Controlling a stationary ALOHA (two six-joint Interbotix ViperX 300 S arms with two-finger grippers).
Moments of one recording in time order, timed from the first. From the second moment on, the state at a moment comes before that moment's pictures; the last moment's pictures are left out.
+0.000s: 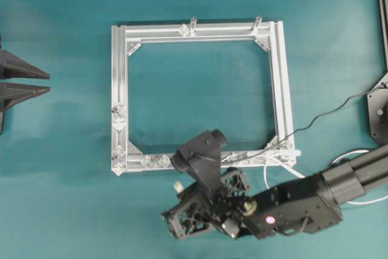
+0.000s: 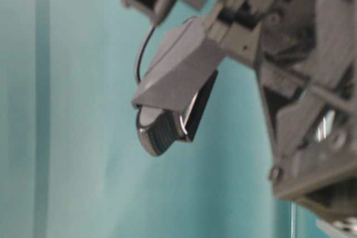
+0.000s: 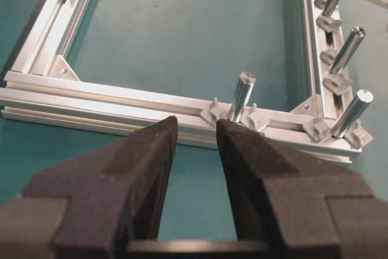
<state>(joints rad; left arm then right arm) 0.12 -1.22 1.40 -0.07 0.17 -0.04 0.44 0.34 0.13 -0.56 0.72 2.04</state>
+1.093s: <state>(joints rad) 0.11 -1.22 1.40 -0.07 0.17 -0.04 0.31 0.34 0.13 -0.56 0.72 1.94</state>
